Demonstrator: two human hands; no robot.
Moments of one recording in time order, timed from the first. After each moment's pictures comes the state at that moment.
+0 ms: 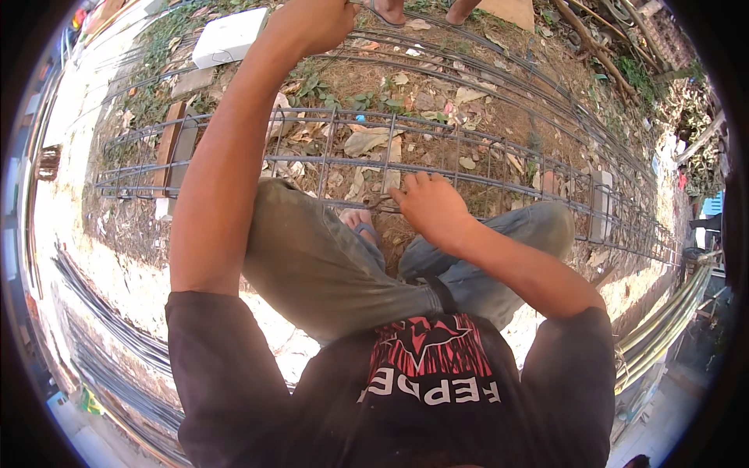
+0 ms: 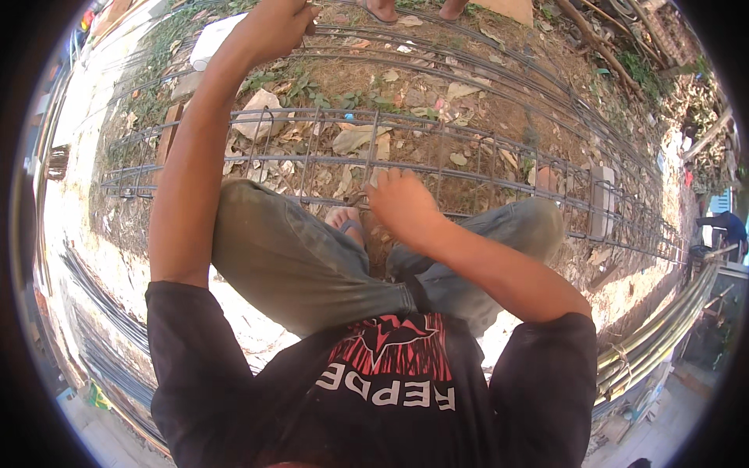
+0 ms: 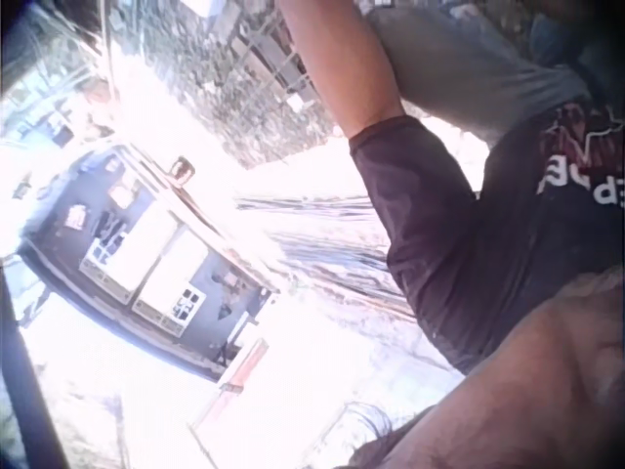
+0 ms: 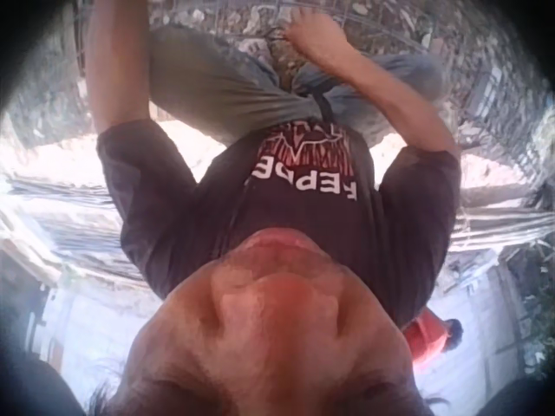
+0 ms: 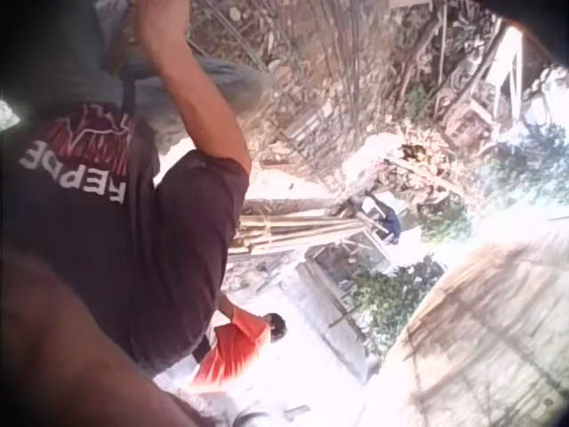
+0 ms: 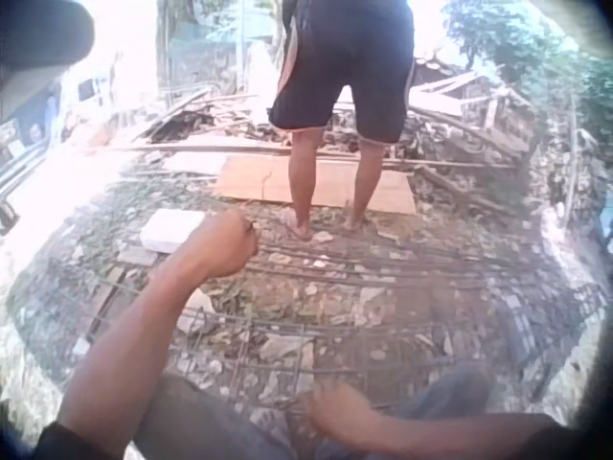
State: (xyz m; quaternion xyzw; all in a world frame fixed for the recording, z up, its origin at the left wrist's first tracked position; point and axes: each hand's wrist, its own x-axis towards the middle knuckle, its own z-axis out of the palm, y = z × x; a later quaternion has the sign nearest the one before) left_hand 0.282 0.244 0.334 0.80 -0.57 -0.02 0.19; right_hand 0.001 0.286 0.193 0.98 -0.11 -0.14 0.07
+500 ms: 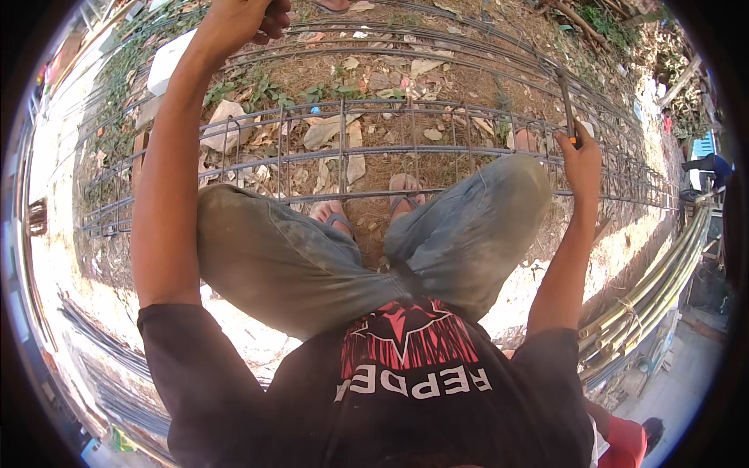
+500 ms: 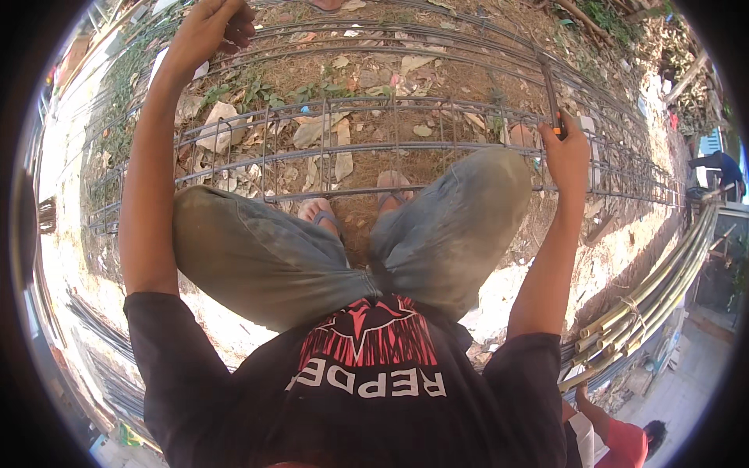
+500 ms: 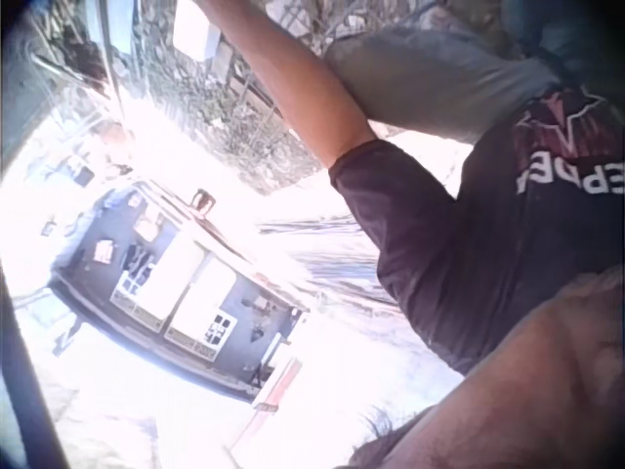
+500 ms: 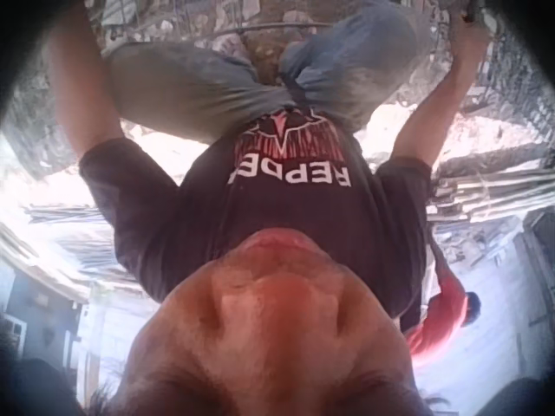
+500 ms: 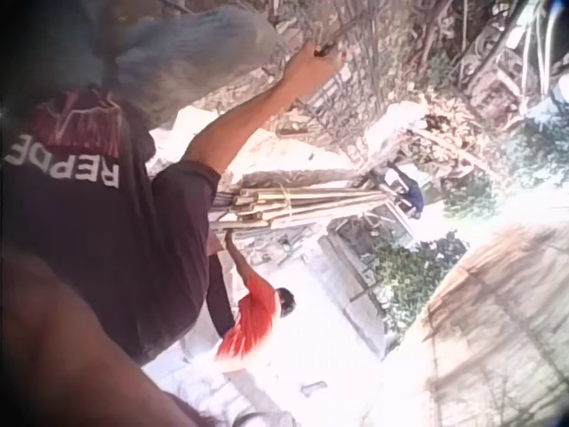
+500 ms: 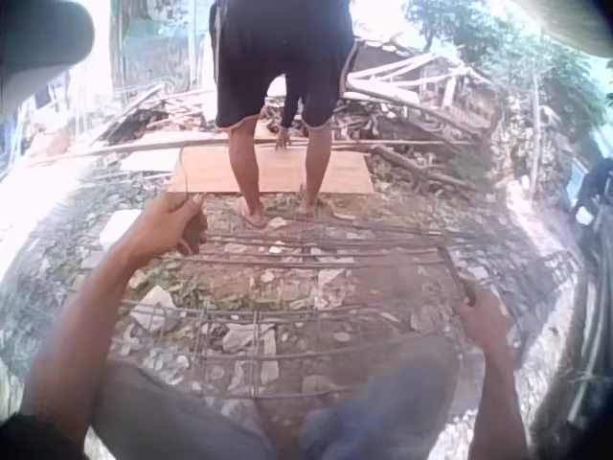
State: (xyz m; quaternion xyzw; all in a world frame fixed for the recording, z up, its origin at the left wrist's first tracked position) left_hand 0.267 0.224 0.329 0.69 -0.51 -0.29 0.42; right_hand -0.239 0.162 0.273 0.69 -0.68 0.21 -0.13
